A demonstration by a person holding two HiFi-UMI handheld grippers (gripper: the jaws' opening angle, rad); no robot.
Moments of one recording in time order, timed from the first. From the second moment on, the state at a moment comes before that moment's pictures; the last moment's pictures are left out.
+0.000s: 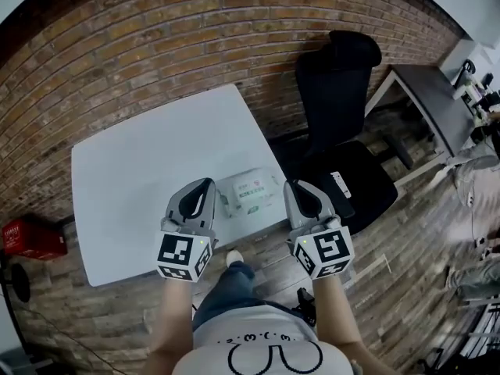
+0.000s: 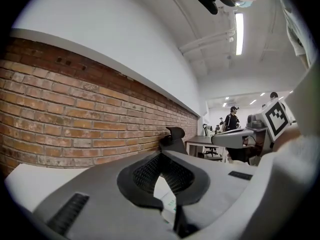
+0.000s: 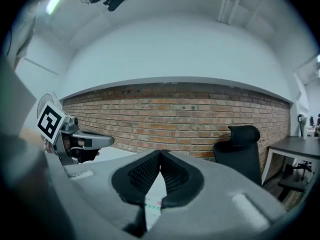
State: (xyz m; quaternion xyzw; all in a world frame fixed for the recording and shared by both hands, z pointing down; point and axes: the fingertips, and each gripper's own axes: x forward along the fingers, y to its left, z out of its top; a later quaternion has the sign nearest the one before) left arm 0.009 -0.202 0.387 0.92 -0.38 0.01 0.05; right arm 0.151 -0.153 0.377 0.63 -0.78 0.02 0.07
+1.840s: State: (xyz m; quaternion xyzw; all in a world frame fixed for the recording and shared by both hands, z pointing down) left arm 0.054 -0.203 0.602 0.88 -0.30 0.30 0.19; right arm 0.122 -0.218 0.569 0.23 -0.90 0.13 0.33
